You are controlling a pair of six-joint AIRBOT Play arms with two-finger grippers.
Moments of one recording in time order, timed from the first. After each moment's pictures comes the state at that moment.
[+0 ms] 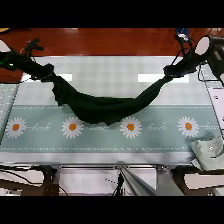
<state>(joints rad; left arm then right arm) 0.14 -1.64 1.57 1.05 -1.41 -1.29 0.03 -1.59 1.57 -1.52 1.22 1.49</state>
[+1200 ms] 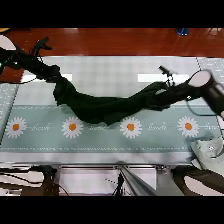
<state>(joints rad) 0.08 -1.59 1.56 1.01 -1.45 -1.24 0.18 -1.24 0.93 -0.82 1.16 1.44</state>
